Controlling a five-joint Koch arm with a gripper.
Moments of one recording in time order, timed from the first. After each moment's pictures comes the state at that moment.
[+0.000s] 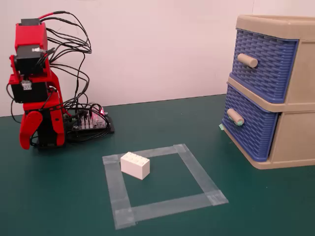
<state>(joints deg) -4.9 131.8 140.9 89.6 88.0</state>
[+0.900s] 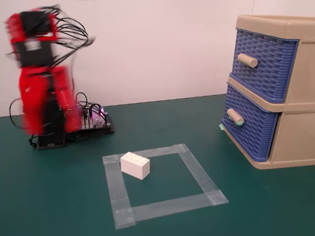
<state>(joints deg) -35.3 124.1 111.1 80.4 123.4</state>
